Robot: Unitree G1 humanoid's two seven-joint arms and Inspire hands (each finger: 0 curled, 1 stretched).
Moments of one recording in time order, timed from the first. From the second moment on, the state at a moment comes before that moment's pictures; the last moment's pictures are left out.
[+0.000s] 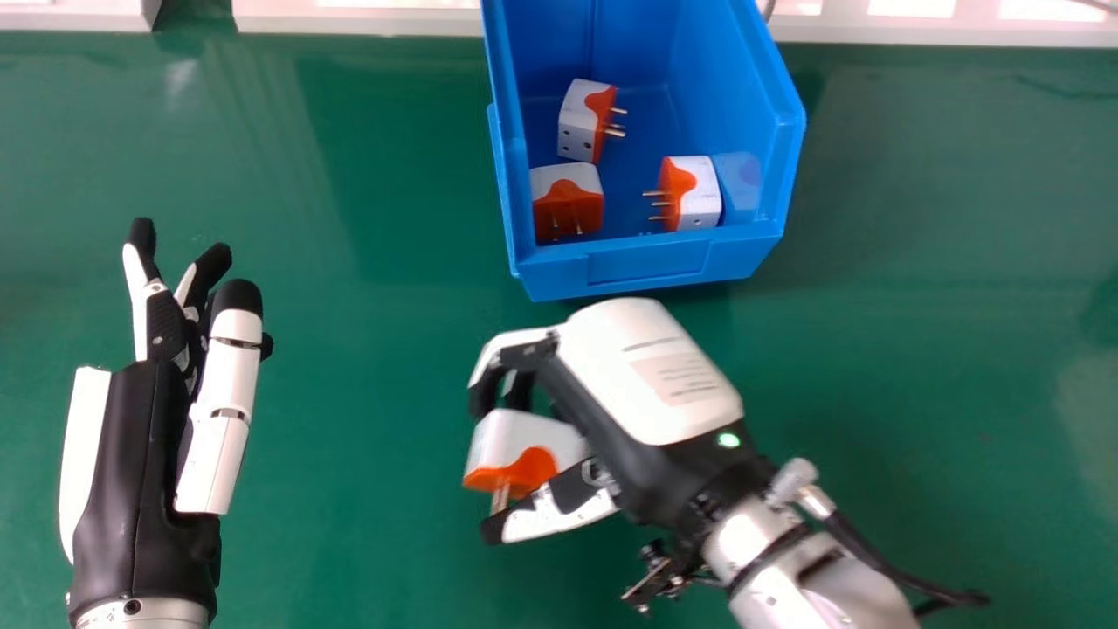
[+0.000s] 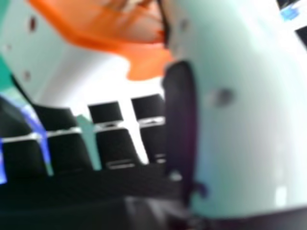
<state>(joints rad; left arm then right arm) 0.54 0.05 0.11 -0.68 0.07 0.08 0.00 0.01 -0.26 0.52 -0.22 -0.87 -0.02 -0.02</state>
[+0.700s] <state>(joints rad) 0.51 0.05 0.11 -0.65 0.06 0.08 0.00 -0.36 -0.27 0.31 -0.10 -0.80 -0.12 -0.08</state>
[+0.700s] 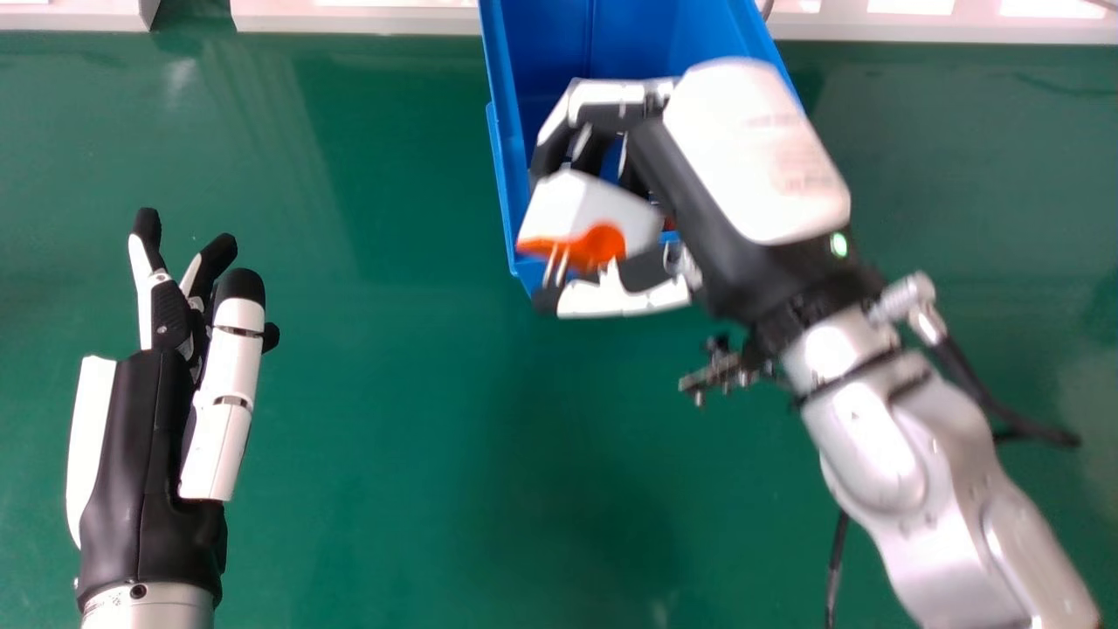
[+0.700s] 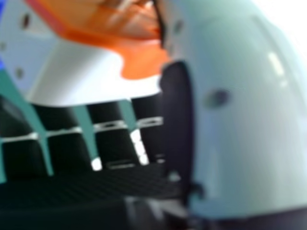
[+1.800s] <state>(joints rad) 0.55 0.04 0.11 -0.69 0.04 0.12 0.00 -1.07 -0.20 0.48 1.03 -0.88 -0.16 -0.40</state>
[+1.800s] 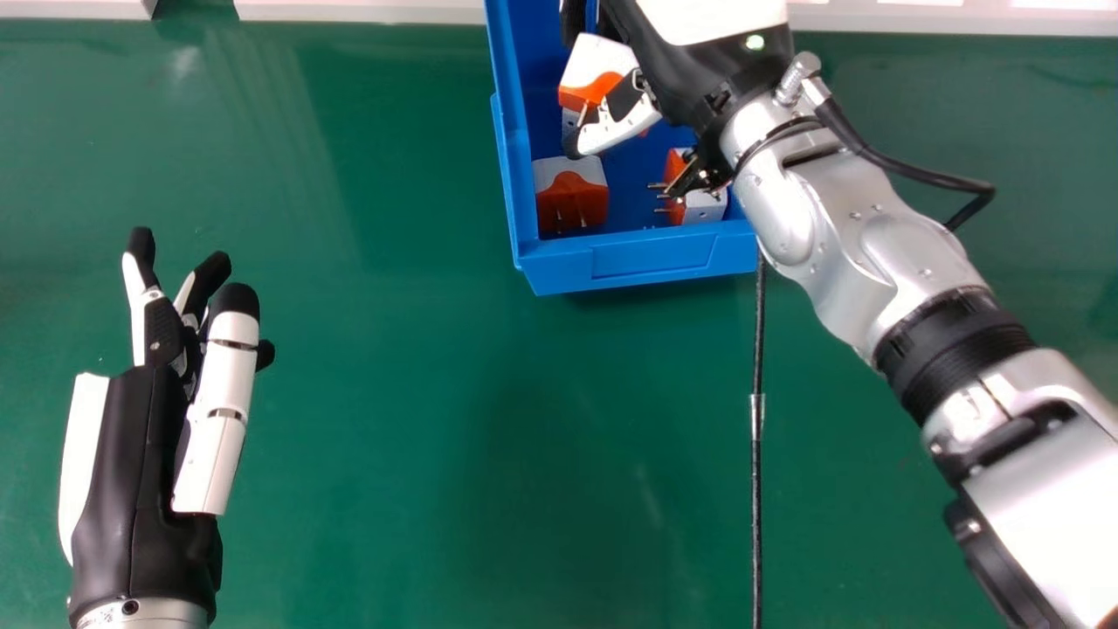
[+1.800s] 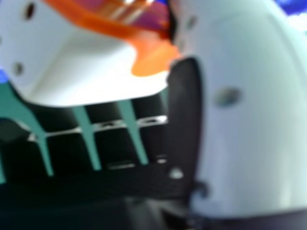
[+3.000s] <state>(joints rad) 0.55 0.03 0.10 -0.70 0.04 0.12 0.00 -0.91 -0.26 0.55 0.70 -0.90 0.08 -0.34</state>
